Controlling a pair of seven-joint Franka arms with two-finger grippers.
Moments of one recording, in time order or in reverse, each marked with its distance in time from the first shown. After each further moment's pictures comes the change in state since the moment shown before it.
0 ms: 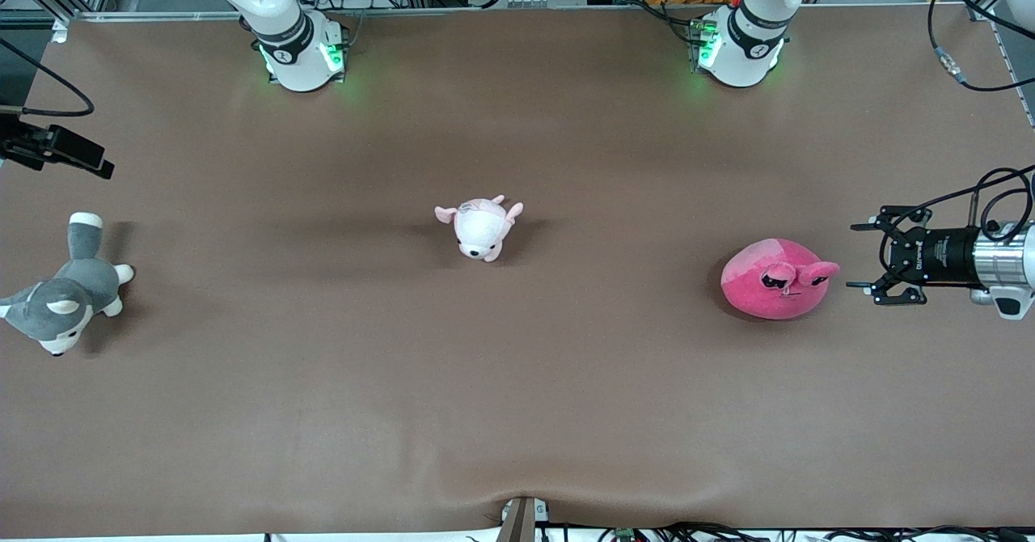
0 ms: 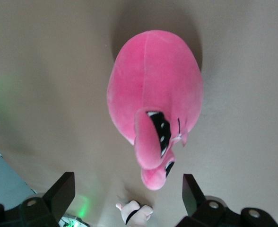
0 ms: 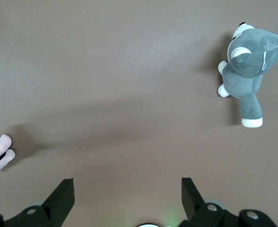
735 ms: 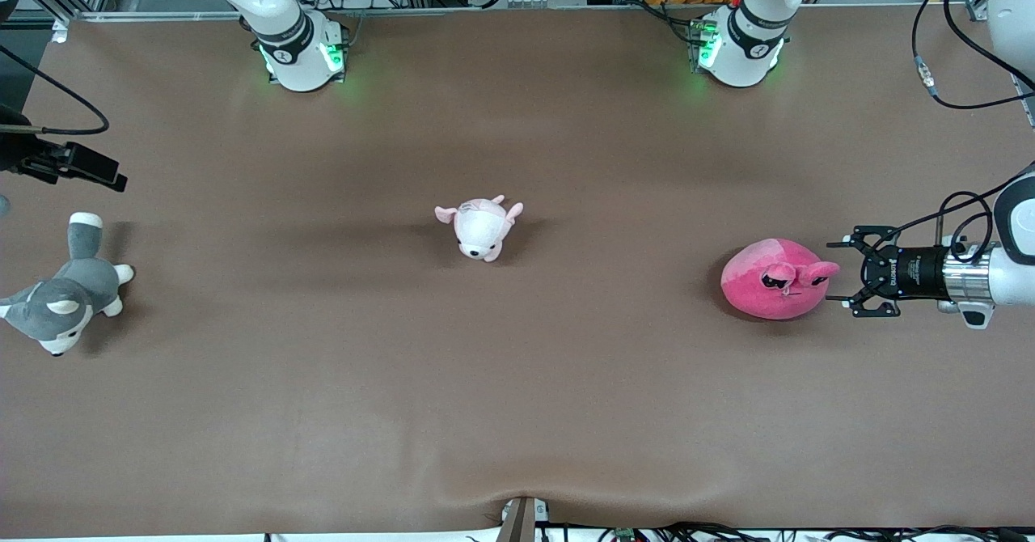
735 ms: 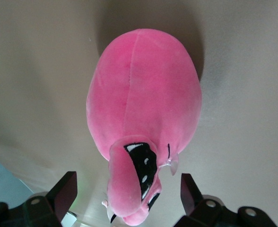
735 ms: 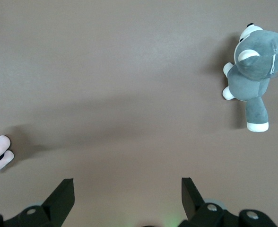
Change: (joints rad) left arm 0.008 0.056 -0.001 -0.058 -0.058 0.088 0.000; right arm 0.006 0.028 0.008 0.000 0.002 0.020 0.000
